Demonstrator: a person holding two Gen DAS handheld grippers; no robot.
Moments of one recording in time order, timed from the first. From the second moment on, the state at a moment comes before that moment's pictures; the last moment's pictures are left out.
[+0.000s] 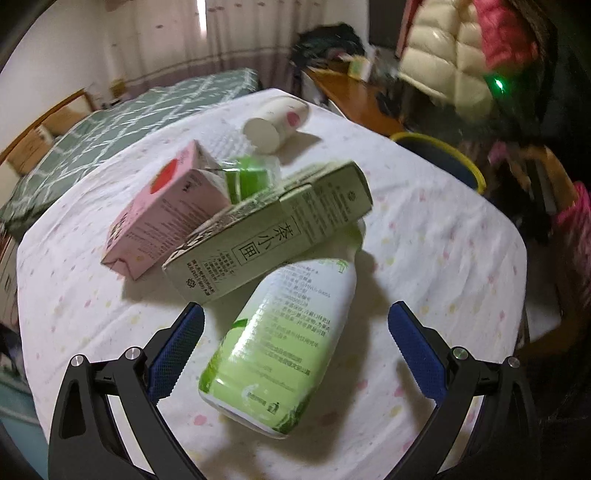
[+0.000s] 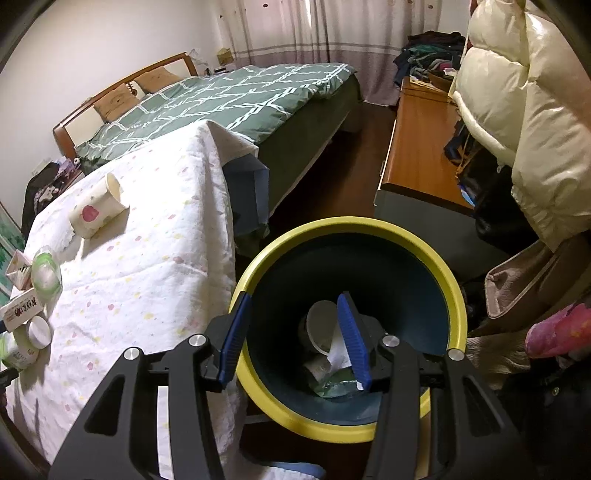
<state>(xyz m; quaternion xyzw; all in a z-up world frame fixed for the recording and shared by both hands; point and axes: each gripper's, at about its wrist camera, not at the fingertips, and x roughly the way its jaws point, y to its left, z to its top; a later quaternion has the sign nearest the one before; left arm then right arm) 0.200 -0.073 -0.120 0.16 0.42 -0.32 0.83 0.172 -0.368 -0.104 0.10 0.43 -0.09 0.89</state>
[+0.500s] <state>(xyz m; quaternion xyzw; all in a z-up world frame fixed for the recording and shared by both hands) 0.217 -0.116 -0.128 0.24 0.50 -0.37 0.75 0.179 -0.358 -0.115 0.10 0.44 -0.07 0.89</state>
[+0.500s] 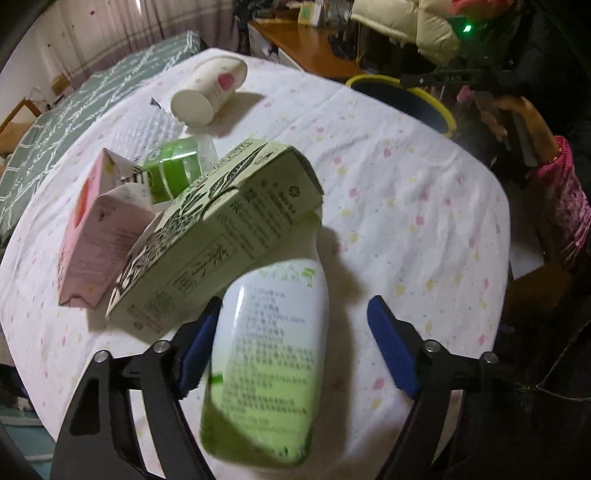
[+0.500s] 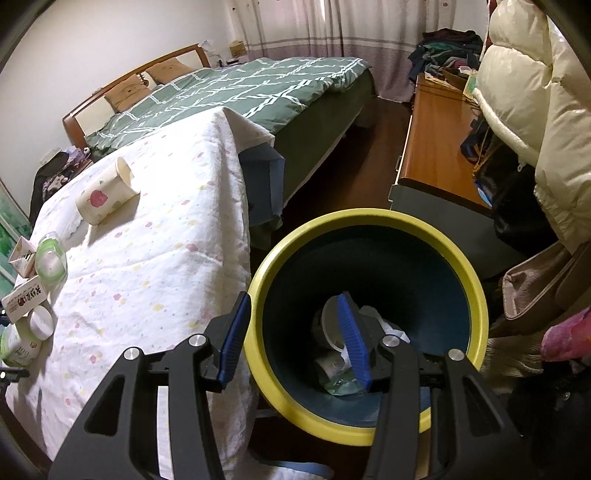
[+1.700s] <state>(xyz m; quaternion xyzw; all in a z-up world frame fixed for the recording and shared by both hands) 0.187 -0.235 -0.098 0.25 0.47 -0.45 0.72 0.106 -0.387 -0.094 0.11 0.39 -0.09 0.91</state>
